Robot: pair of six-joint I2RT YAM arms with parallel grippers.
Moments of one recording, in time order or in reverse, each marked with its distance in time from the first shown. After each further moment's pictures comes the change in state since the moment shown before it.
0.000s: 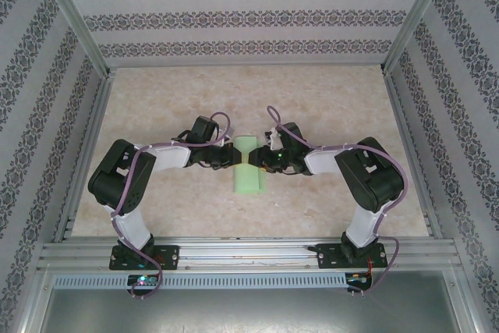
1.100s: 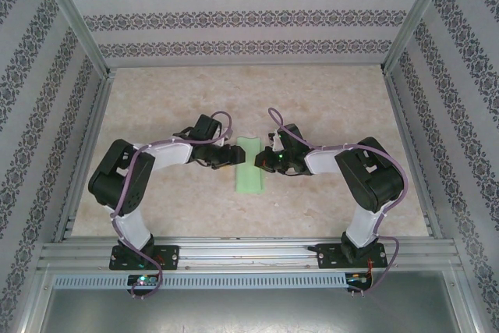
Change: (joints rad) left arm -0.017 0.007 0.078 -0.189 -0.142 0.082; right arm 0.000 0.000 0.000 -0.066 0.092 0.011
